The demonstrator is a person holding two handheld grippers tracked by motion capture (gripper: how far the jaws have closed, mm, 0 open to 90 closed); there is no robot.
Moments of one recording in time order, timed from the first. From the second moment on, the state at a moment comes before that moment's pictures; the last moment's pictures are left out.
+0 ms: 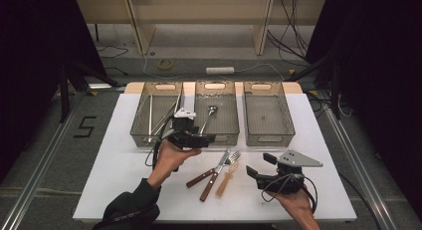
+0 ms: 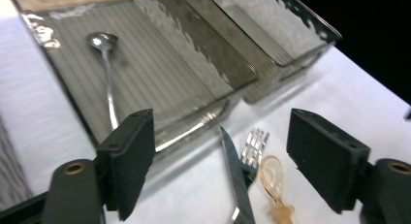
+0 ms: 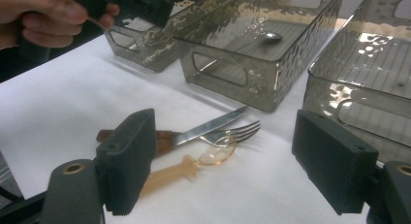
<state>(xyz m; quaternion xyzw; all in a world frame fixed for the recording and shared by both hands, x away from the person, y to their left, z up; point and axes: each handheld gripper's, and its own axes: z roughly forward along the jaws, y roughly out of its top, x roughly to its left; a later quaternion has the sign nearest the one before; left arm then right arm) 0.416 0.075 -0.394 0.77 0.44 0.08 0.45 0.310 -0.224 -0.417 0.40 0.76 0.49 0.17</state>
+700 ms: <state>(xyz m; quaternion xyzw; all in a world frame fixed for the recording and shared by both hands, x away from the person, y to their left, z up) 0.364 0.049 -0.401 0.81 0.40 0.08 0.42 0.314 -0.236 -0.419 0.42 0.74 0.48 0.19</state>
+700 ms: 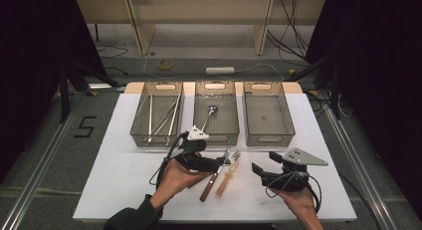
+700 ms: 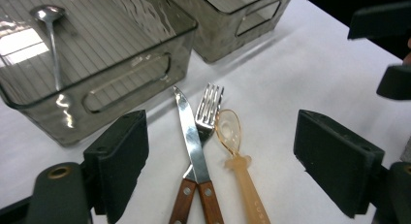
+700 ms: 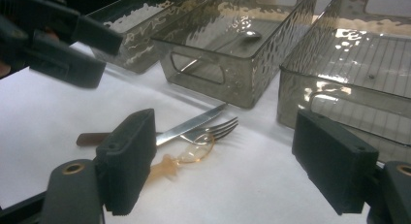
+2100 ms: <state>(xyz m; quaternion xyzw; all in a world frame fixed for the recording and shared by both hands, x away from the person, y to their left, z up) 0.302 0.013 -0.480 0.85 0.39 0.10 0.35 0.315 -0.236 -0.421 0.42 0.75 0.48 0.19</state>
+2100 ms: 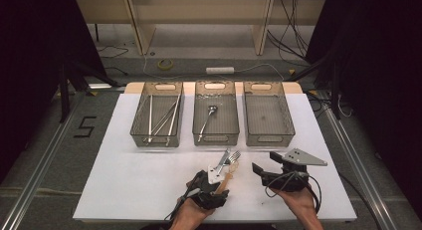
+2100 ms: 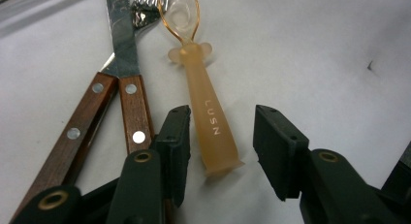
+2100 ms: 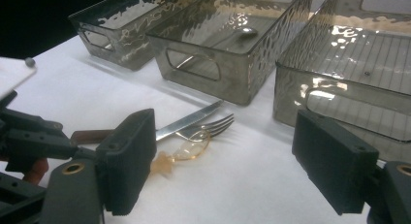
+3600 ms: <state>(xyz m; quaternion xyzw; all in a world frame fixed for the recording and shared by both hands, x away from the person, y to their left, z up) 0.315 0.033 -0.457 0.82 0.40 0.06 0.41 0.315 -0.236 -0.421 0.42 0.75 0.48 0.19</state>
